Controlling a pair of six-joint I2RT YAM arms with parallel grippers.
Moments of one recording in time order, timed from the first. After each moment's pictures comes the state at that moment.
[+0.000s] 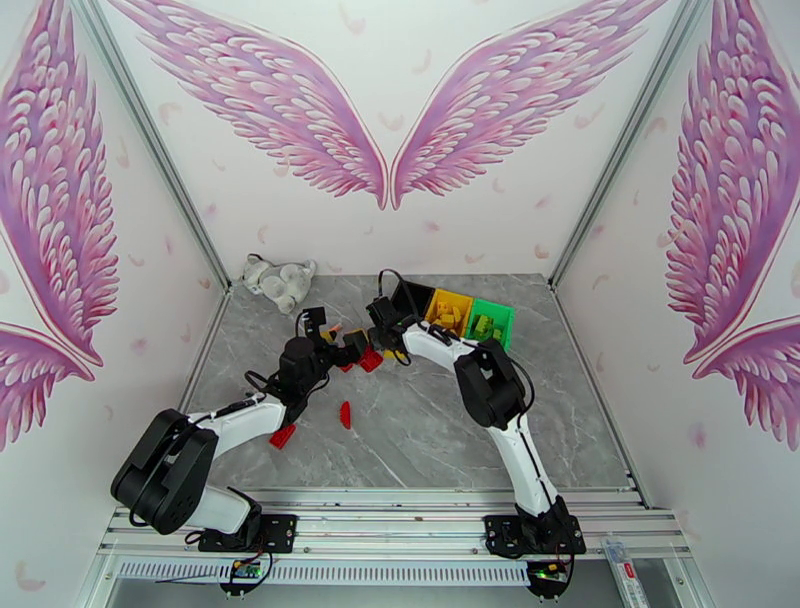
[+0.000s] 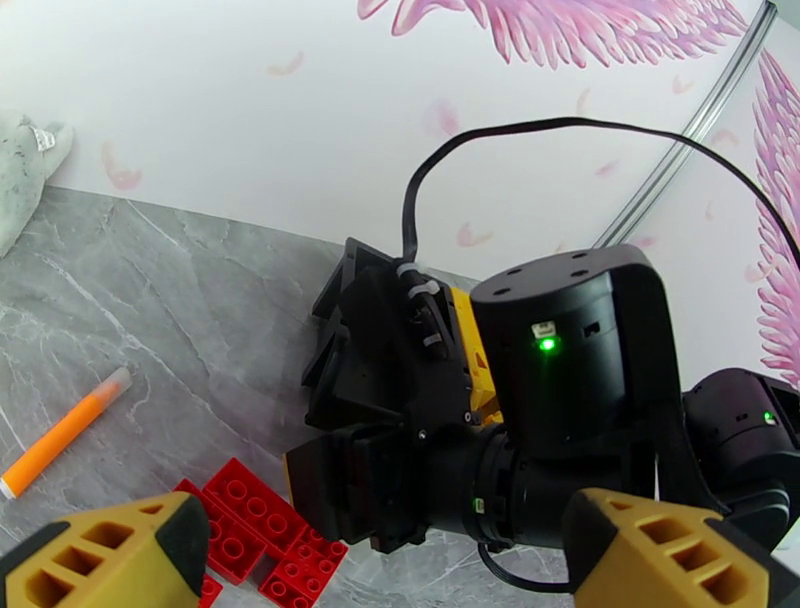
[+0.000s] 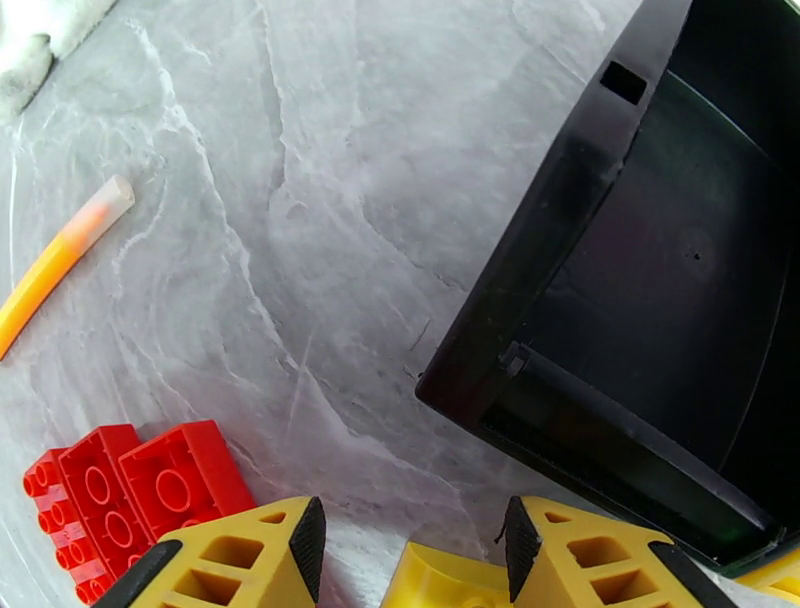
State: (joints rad) left arm -0.46 1.47 0.64 0.66 0.05 -0.55; right arm 0.62 2.33 1.83 -0.46 0.19 0.34
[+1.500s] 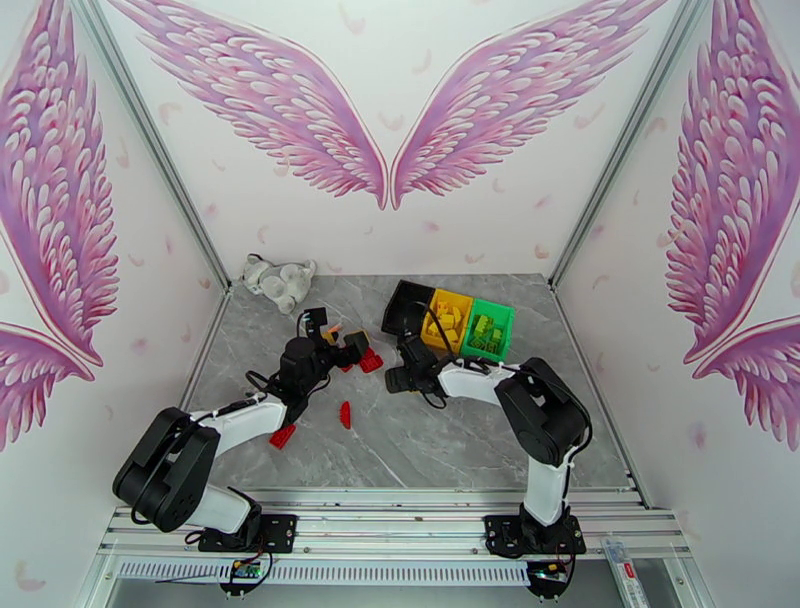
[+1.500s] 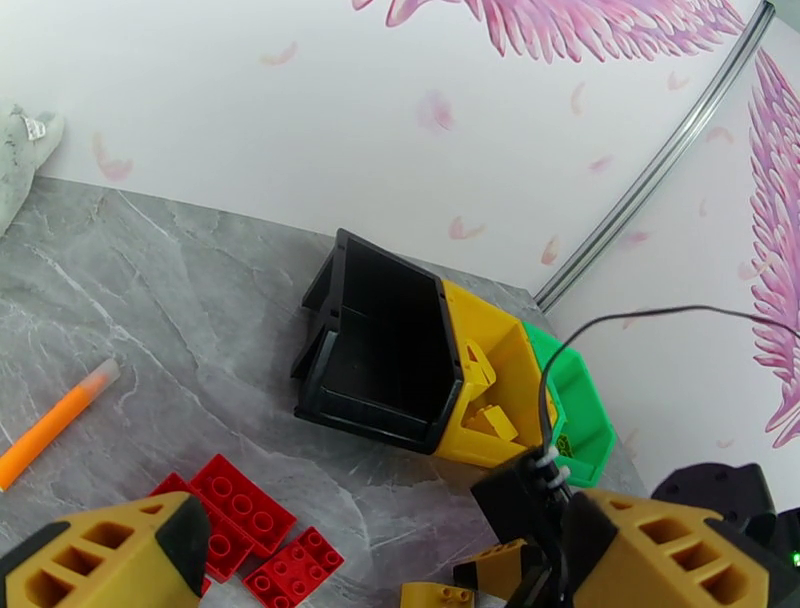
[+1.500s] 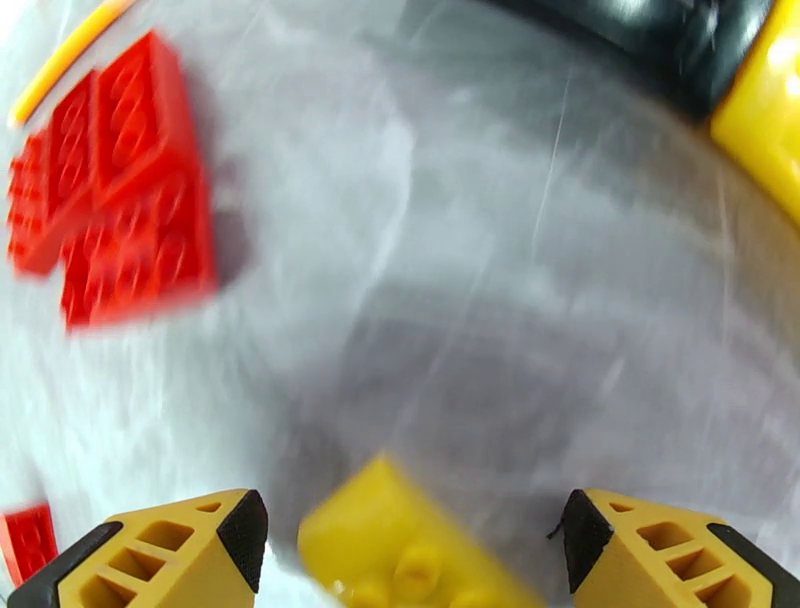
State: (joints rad) left arm -0.46 1.48 0.64 0.66 0.07 -0.57; right arm 0.66 1.87 1.05 -0.17 0.08 0.36
